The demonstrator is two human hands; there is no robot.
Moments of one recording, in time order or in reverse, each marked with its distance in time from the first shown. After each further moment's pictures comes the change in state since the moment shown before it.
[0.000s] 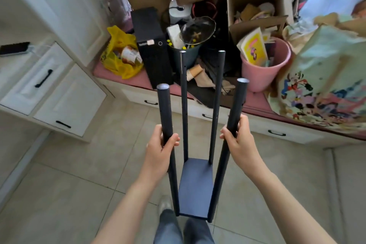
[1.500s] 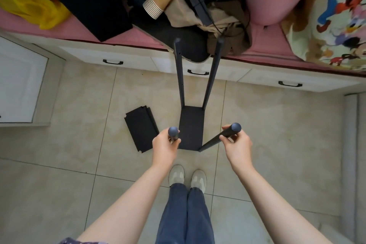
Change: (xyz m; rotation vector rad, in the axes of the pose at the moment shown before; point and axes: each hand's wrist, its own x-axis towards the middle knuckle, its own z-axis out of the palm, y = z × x) left_hand 0.141 -0.286 0.177 0.455 -0.117 -0.458; right_hand 0.096 0.328 0.063 -0.009 0.241 0.680
